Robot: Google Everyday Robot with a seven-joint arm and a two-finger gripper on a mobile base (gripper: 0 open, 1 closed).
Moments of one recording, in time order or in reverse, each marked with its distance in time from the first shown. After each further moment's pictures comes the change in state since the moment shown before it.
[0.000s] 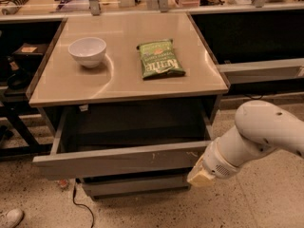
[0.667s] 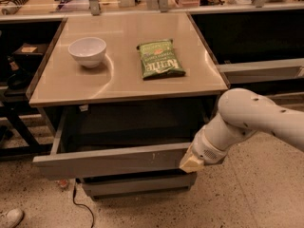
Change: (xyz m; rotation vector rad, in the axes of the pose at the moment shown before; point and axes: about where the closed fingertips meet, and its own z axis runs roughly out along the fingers) arm -0.027 -0.038 0.012 0.009 0.022 -0.049
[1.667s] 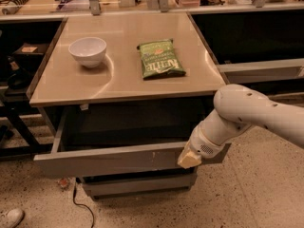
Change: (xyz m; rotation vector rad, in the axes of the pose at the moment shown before) arm -0.012 -0.014 0.005 -0.008 0.005 -0.025
